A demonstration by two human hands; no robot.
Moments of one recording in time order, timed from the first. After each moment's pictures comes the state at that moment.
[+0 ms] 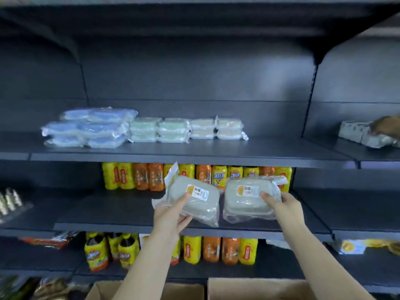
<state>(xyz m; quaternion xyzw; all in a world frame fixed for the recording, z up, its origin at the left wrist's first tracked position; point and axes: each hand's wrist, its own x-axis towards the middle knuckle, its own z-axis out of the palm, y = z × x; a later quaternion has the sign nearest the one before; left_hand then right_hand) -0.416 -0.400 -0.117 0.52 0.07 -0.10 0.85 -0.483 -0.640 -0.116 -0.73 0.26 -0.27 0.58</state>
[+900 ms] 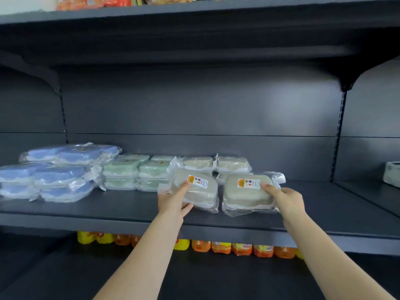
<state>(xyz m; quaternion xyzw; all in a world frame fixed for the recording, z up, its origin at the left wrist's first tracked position) -0.178 -0.522 -0.021 0.49 0.07 -0.02 0.87 -0.246 -0.760 -0.021 -0.67 0.22 -0.29 0.64</state>
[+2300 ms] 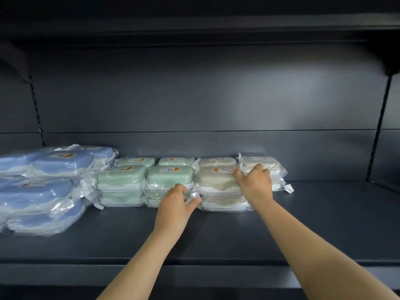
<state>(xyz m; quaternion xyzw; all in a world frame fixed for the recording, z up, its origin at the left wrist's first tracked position) -0.053 -0.461 -0.042 0.89 -0.16 0.18 0.39 -0.076 -0.649 -0.006 -0.84 0.25 -0.32 0.36</state>
